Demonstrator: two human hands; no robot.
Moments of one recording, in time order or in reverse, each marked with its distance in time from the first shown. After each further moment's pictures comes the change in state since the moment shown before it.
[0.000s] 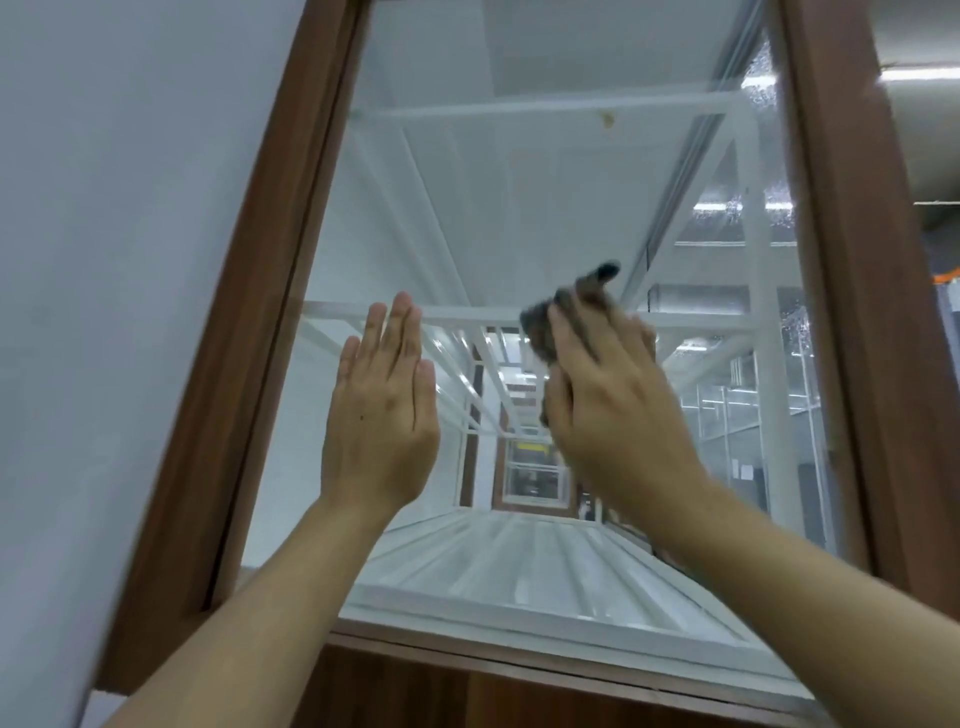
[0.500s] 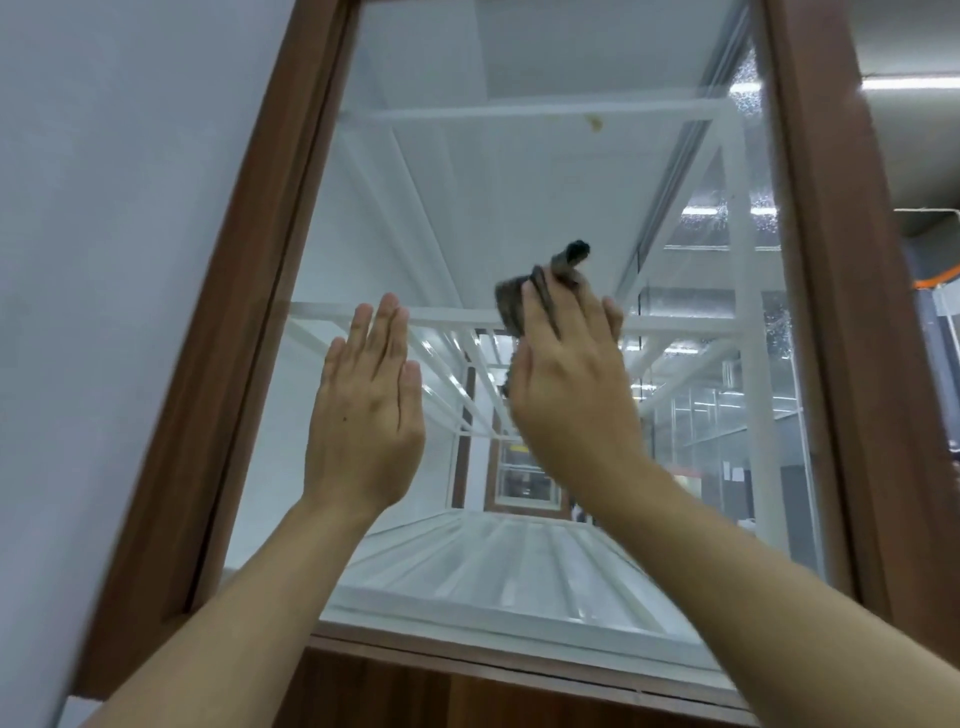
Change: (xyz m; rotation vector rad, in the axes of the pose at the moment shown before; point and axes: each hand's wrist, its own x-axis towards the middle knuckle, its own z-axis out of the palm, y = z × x) left_hand 0.001 0.000 -0.001 0.019 -0.004 -0.012; right_hand 0.022 -0.019 0.009 0.007 0.043 0.087
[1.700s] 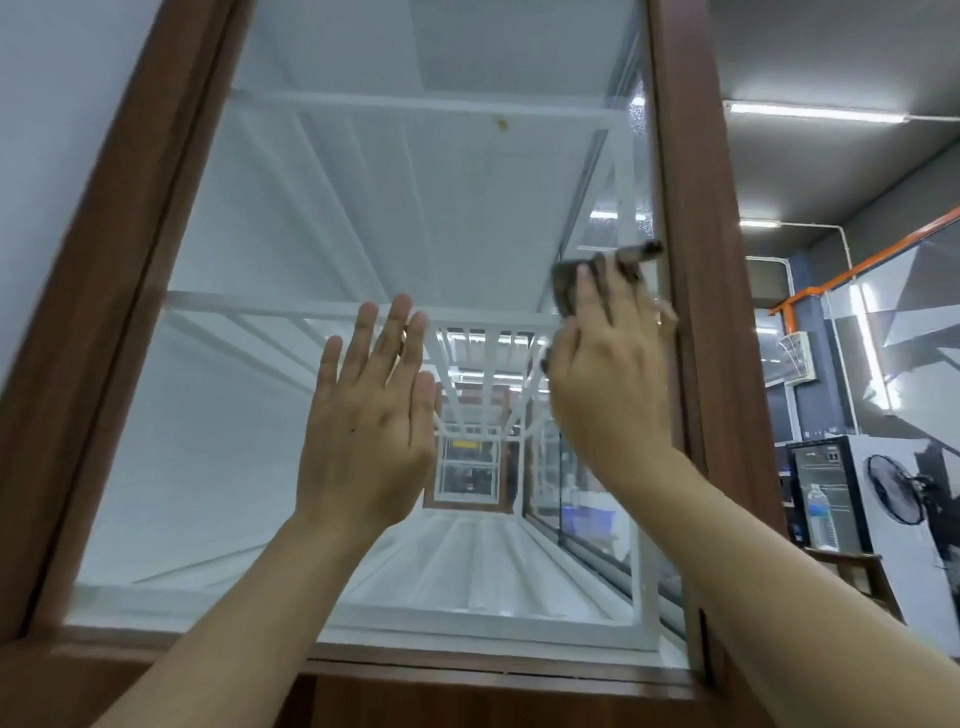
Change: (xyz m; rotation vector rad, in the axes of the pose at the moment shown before) left_hand -0.009 0.084 0.030 0.017 -0.020 0.102; right_hand -0.006 0.092 -0.046 -0.051 0.088 0.204
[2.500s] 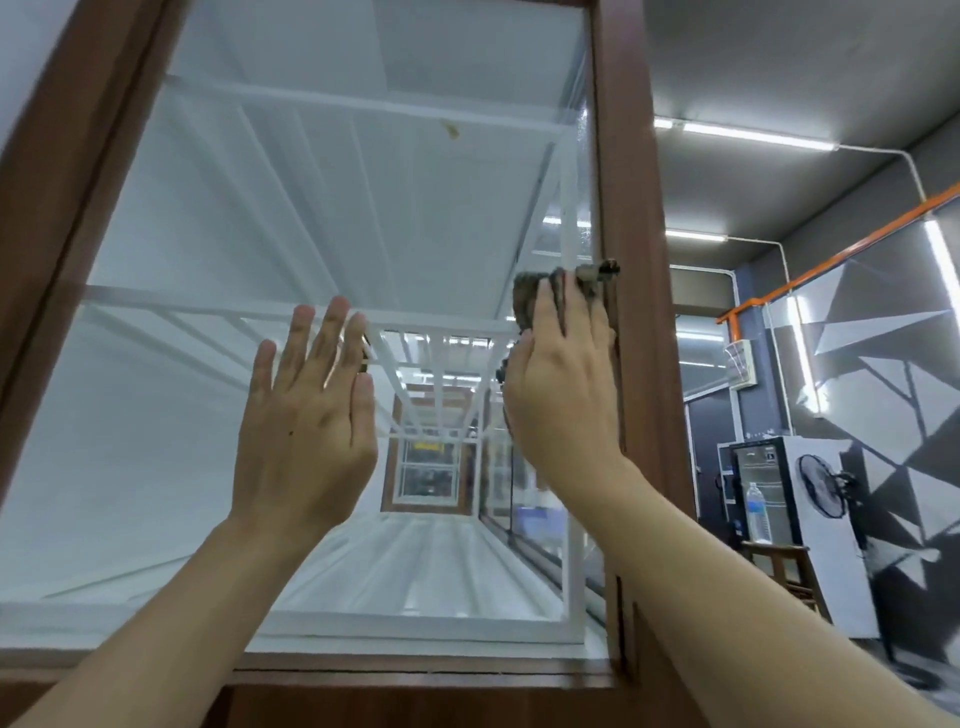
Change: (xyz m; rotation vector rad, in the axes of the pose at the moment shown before) left_hand 0.001 0.008 -0.001 0.024 0.008 -0.056; right_hand -0.006 0.011 -0.012 -0.025 -0.091 0.043
